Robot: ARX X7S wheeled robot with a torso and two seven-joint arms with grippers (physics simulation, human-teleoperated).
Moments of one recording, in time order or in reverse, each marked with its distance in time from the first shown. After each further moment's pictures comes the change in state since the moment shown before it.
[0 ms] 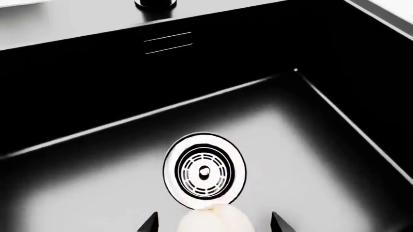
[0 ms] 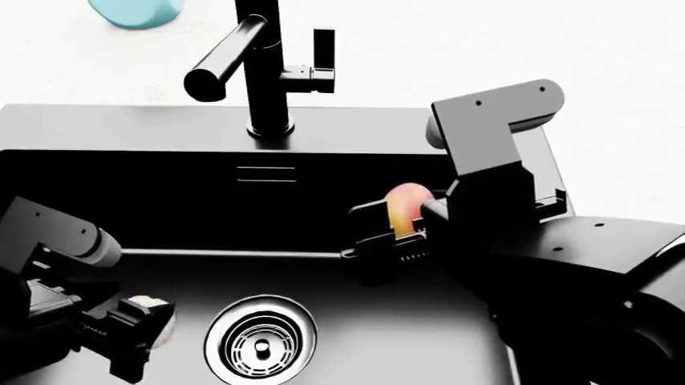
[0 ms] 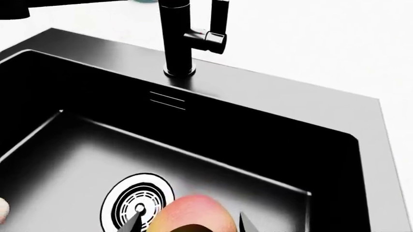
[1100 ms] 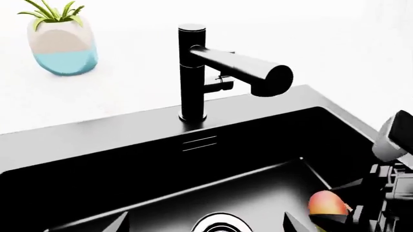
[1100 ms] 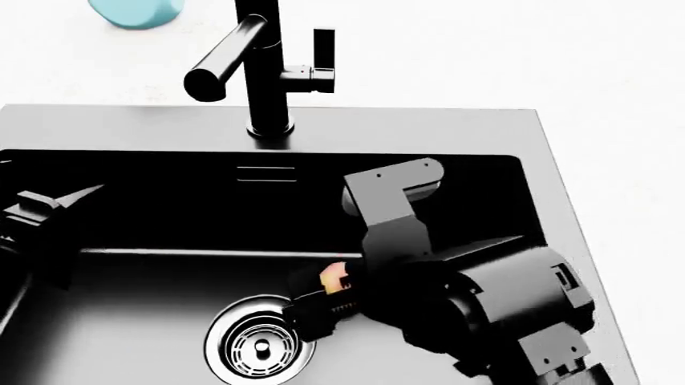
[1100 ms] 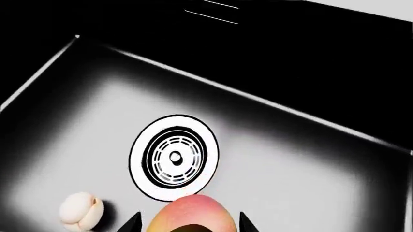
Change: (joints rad) left arm -0.119 -0.168 -0.207 0.228 -0.271 -0.009 -0.223; right arm 0.054 -0.218 -0.319 0.525 -0.219 -0.214 -0.304
